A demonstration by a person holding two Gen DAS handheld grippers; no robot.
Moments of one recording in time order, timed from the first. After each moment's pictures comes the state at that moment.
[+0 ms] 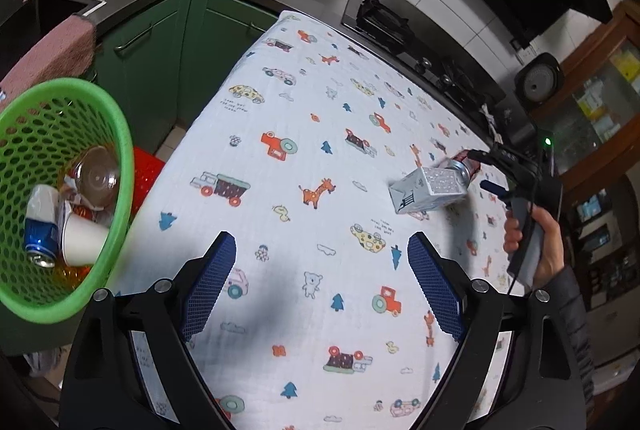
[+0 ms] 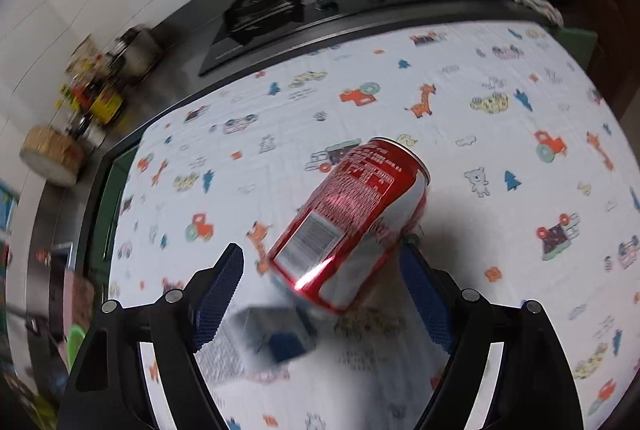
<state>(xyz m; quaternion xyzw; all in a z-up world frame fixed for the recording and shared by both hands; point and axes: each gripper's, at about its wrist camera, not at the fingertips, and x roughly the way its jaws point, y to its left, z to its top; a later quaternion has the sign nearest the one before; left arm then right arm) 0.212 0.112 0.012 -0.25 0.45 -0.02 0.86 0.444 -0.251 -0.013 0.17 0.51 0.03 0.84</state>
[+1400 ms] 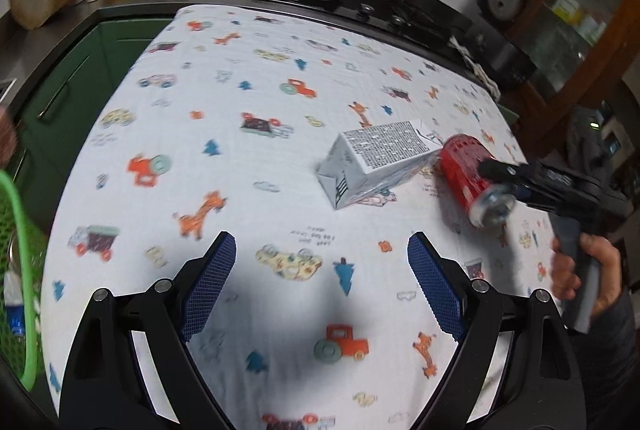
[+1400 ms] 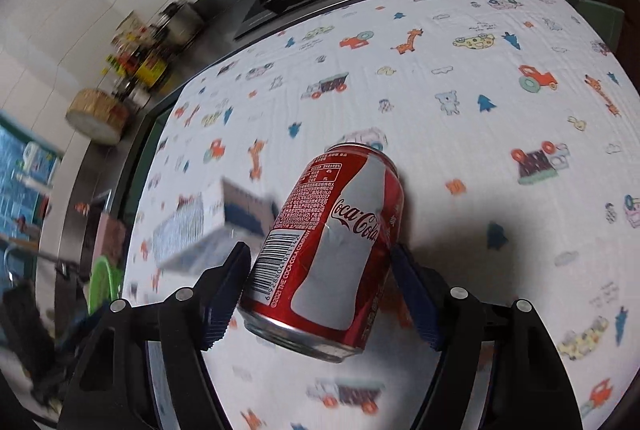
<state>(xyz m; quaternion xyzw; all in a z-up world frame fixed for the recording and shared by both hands) 0.288 -0.017 -0.020 -0.11 0.46 -0.09 0.87 0.353 -0.310 -0.020 0.16 0.53 0.16 0.82</state>
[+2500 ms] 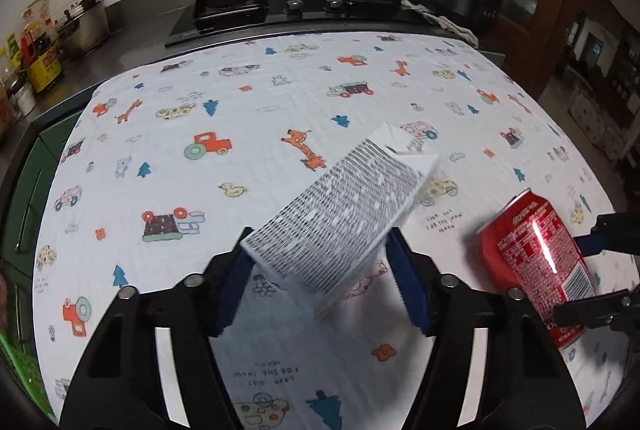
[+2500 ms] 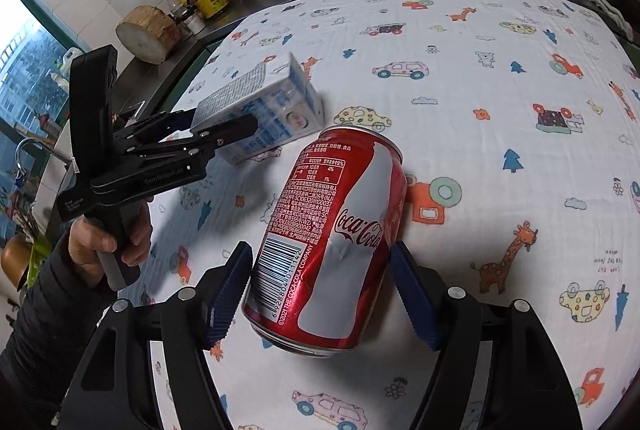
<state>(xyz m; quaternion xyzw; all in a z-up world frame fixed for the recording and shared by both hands) 0.362 -0.100 -0.050 0.04 0.43 -0.16 0.89 0.293 -0.300 -0.033 0.07 0.53 0.25 0.80</state>
